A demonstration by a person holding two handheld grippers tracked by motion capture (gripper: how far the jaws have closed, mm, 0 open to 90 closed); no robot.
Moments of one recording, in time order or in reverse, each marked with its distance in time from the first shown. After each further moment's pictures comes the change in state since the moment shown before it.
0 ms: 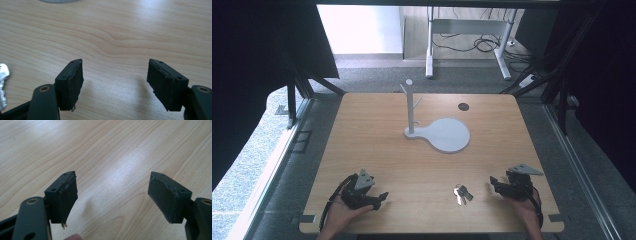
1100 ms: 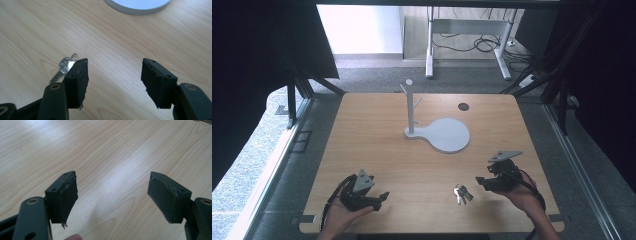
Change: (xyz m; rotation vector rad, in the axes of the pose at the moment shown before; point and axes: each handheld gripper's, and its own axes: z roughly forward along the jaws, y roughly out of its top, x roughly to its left) left arm -0.011 0.008 -0.014 -0.034 0.009 0.012; right arm 0.060 0.076 -0.027 0.205 0.209 -0.294
